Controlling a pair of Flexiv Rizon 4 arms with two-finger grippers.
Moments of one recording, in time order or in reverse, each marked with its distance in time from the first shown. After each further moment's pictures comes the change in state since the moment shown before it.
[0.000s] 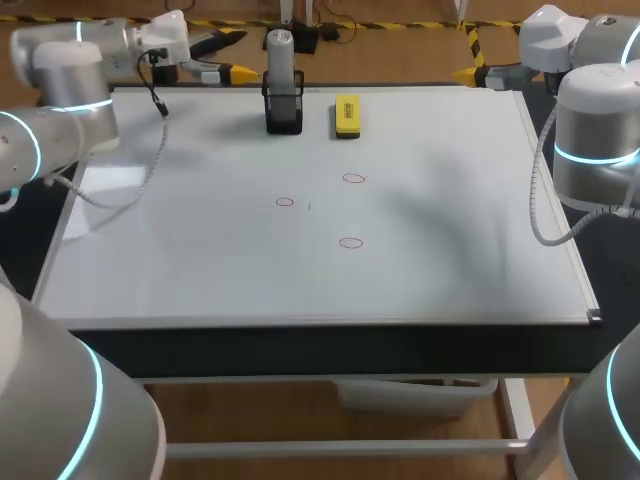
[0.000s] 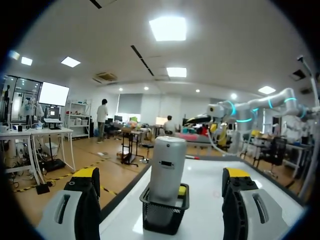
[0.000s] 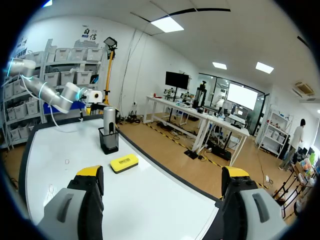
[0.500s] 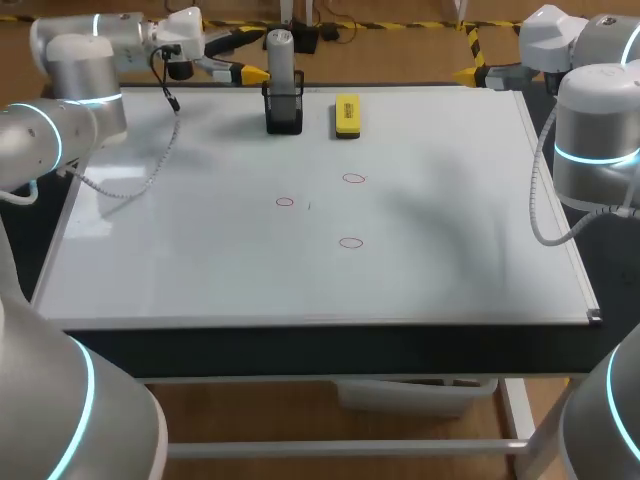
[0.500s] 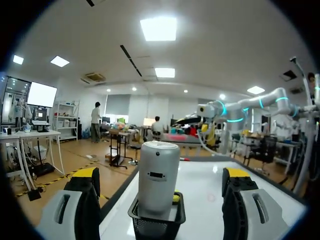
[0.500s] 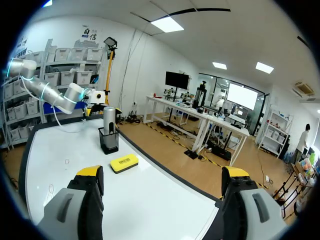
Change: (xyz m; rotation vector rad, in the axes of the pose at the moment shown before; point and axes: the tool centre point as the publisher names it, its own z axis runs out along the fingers) left arm 0.015 -0.003 0.029 0.007 0.116 0.016; right arm 0.000 0.000 0.000 0.000 0.000 0.000
